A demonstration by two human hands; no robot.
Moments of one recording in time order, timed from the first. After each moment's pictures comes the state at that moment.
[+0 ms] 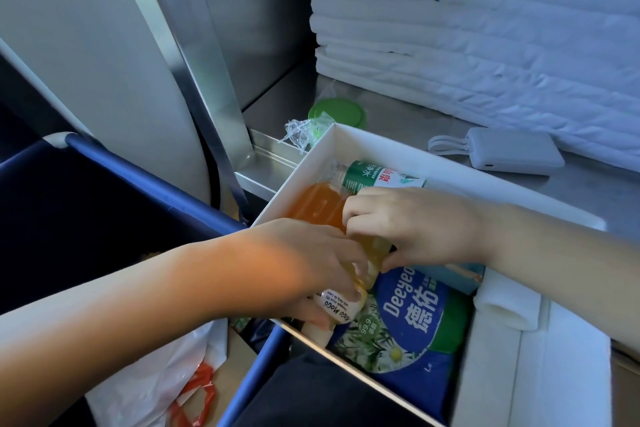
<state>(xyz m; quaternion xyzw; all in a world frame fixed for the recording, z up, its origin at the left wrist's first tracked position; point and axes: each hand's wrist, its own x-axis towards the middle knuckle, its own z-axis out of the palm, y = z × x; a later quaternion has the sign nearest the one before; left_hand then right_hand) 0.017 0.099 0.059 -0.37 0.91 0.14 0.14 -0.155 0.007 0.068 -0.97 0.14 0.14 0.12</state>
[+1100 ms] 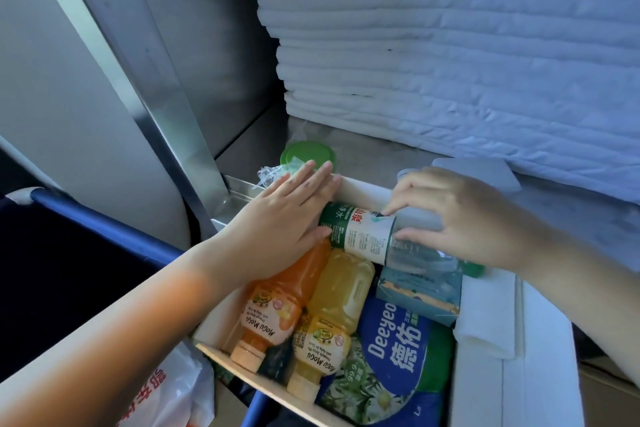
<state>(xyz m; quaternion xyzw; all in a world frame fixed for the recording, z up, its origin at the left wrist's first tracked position) 0.036 0.040 0.052 -0.58 0.82 -0.03 -0.02 -0.217 -0.028 0.078 -0.95 0.26 -0.15 0.11</state>
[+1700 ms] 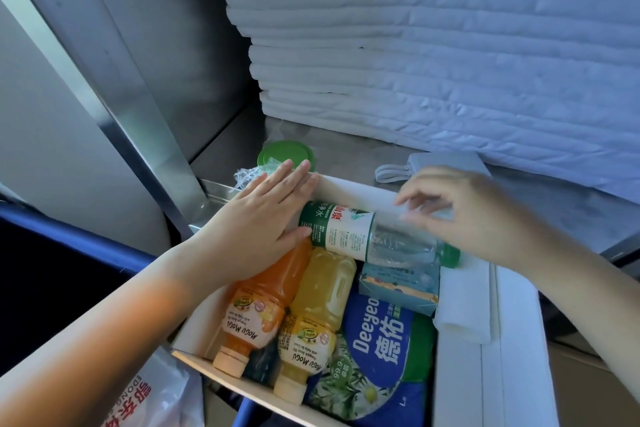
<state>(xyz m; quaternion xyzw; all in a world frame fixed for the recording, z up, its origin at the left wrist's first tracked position) 0.036 0.036 0.053 -0.57 0.82 -0.02 -0.03 -0.240 -0.018 0.079 -0.87 0.37 -0.21 0.24</state>
